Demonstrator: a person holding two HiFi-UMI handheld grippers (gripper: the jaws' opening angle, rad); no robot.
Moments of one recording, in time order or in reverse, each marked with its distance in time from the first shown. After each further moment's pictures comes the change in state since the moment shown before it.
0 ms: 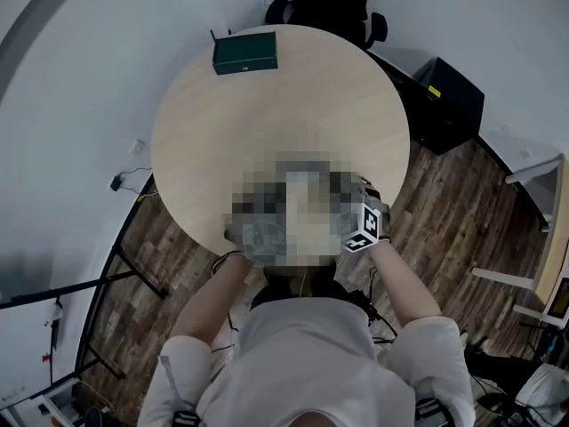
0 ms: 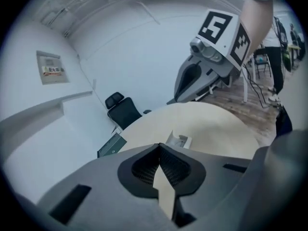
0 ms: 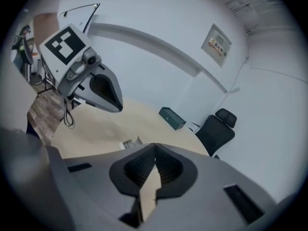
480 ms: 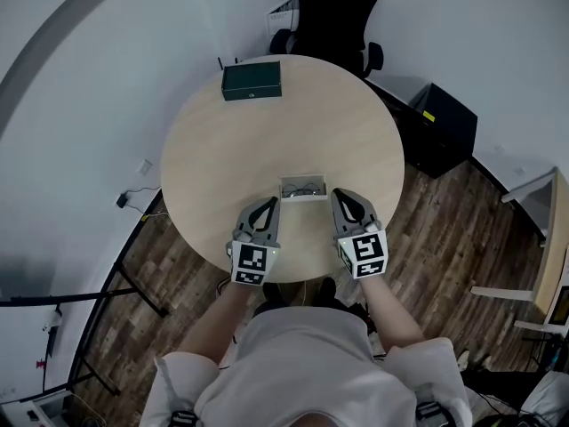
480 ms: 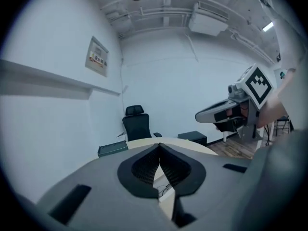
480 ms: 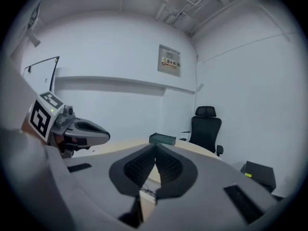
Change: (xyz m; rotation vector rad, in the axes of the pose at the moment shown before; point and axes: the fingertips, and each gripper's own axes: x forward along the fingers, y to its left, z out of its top) left arm -0.079 0.050 0.043 -0.461 -0.306 0.077; right arm -0.076 -0.029 0.063 0.531 -0.303 -0.124
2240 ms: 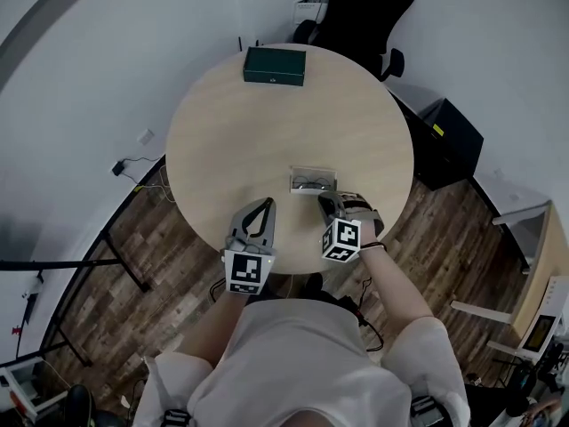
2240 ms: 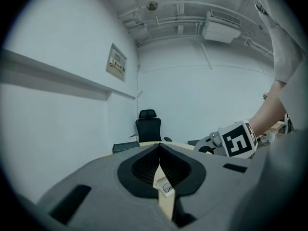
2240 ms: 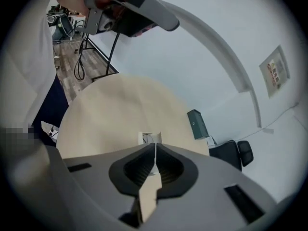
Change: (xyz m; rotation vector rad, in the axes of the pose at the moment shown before) left arm -0.060 0.032 0.002 -0.105 -0.064 0.144; right arm 0.066 0.069 -0.119 -1.022 0.488 0.377
